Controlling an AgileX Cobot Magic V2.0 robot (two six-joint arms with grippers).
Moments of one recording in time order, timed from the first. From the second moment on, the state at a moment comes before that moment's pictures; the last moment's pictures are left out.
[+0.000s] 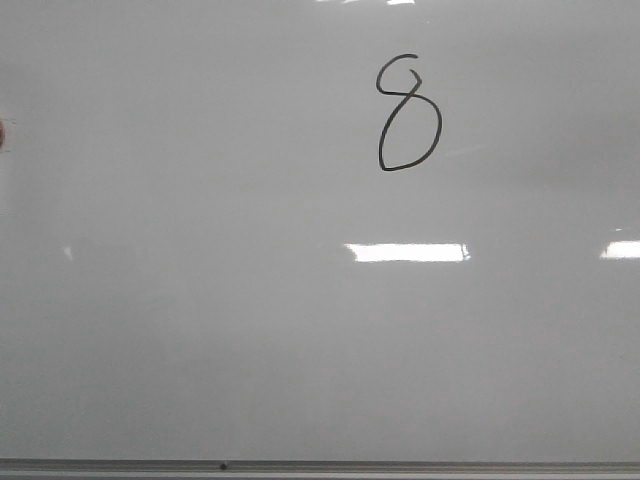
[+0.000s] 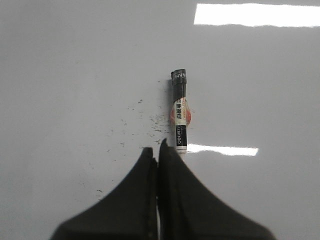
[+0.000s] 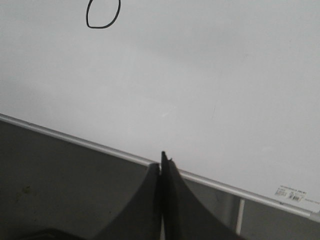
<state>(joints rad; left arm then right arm) 0.01 -0.01 0.01 -0.02 0.03 -0.03 0.19 0.58 -0.93 0.03 1.07 -0.04</state>
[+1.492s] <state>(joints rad) 0.01 -0.01 0.01 -0.02 0.03 -0.03 0.03 -0.01 0.03 0.03 0.04 -0.02</state>
